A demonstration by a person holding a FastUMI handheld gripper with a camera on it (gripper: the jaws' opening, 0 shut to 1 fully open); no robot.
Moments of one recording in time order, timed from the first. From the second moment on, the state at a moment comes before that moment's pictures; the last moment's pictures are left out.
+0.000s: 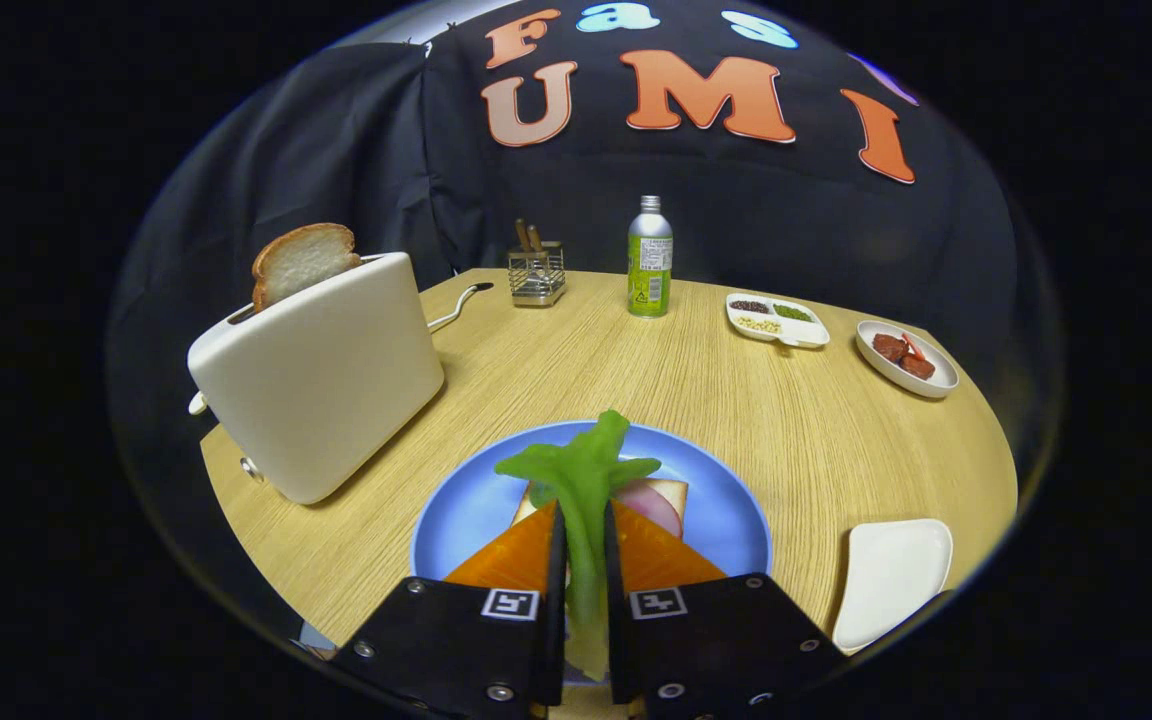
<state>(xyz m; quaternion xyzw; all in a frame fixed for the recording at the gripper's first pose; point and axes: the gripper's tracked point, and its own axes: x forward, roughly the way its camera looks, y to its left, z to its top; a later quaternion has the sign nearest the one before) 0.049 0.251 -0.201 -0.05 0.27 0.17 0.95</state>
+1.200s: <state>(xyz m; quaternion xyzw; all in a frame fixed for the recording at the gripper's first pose) 0.069 0.323 -0.053 -0.06 0.19 0.14 0.97</state>
